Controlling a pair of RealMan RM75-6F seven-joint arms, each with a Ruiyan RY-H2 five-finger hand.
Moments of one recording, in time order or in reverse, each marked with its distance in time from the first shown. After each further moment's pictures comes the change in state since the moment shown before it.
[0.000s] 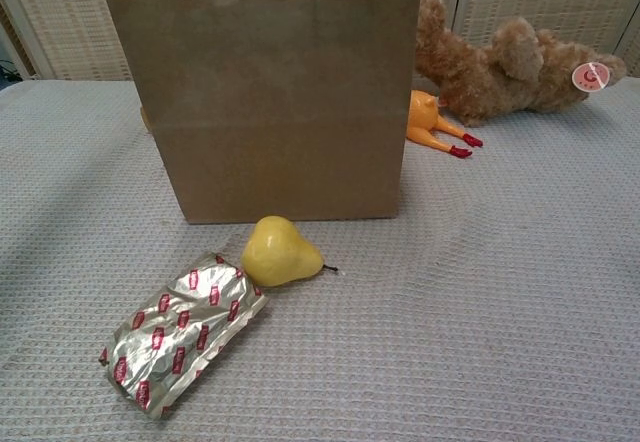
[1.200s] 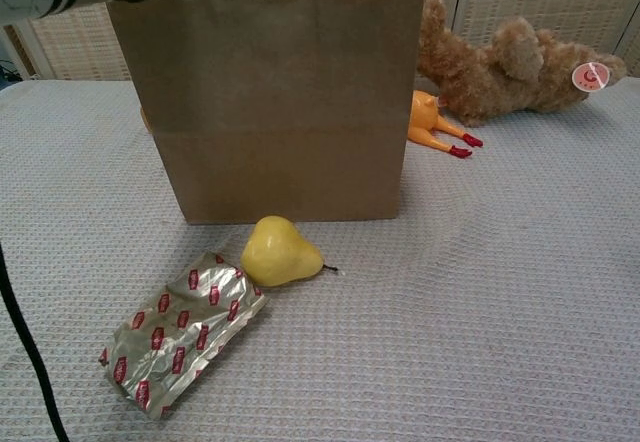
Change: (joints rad) left arm -0.470 -0.479 -0.059 0.204 -0.264 -0.022 0.282; right arm 0.015 0.020 0.009 0.002 0.012 -0.029 0.047
